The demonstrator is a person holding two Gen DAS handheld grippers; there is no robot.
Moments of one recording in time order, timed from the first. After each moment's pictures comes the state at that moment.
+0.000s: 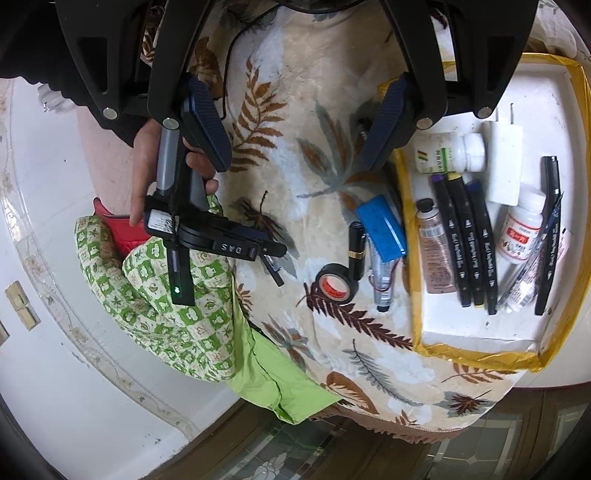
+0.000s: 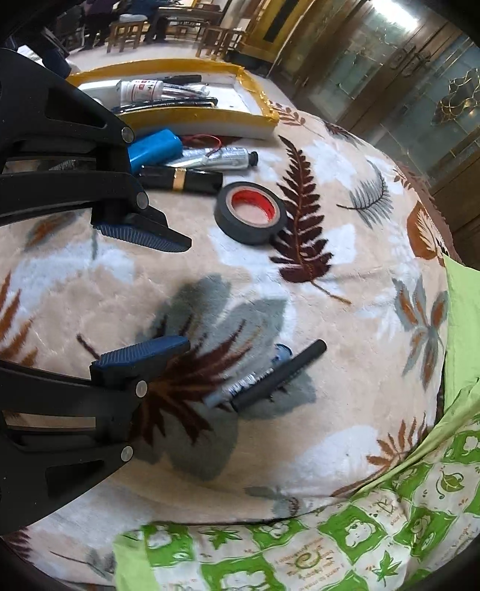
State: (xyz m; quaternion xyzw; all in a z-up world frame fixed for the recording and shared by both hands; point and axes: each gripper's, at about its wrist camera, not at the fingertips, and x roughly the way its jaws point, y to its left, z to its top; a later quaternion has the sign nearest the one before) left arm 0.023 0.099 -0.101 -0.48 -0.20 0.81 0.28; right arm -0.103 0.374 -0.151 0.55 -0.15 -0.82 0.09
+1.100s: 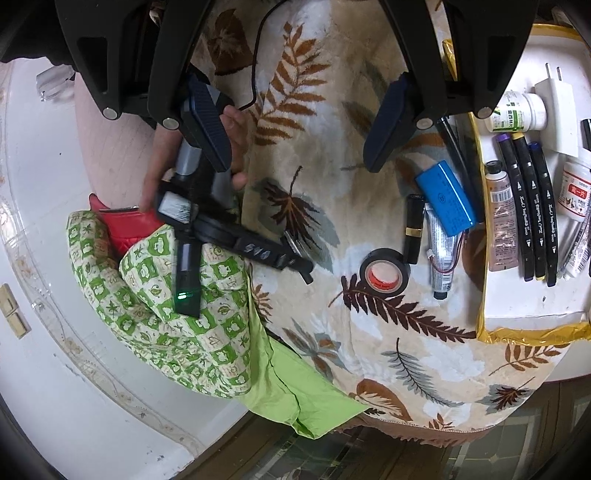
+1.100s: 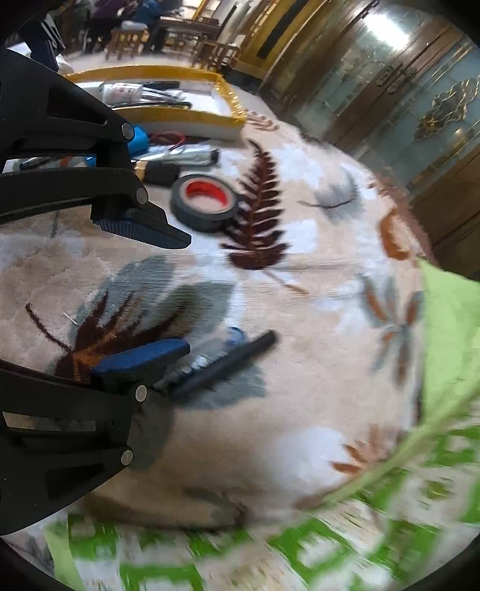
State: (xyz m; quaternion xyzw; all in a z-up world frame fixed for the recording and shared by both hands) left arm -0.014 0.167 -0.091 -0.50 -0.19 0.80 0.28; right arm -0.121 0.393 -0.141 0.49 -0.16 -0.85 0.11
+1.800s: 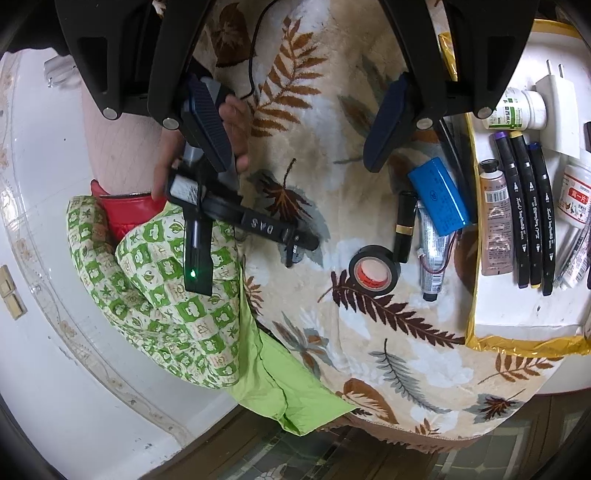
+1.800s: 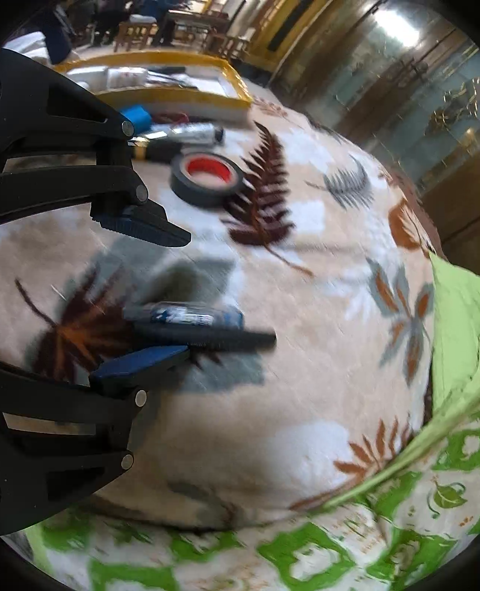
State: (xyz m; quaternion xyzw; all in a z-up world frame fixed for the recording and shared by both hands) left arm -0.022 0.156 -0.098 -0.50 -0.21 0.80 0.27; right arm -0.129 0.392 -0.167 0.53 -0.15 -0.83 0.13
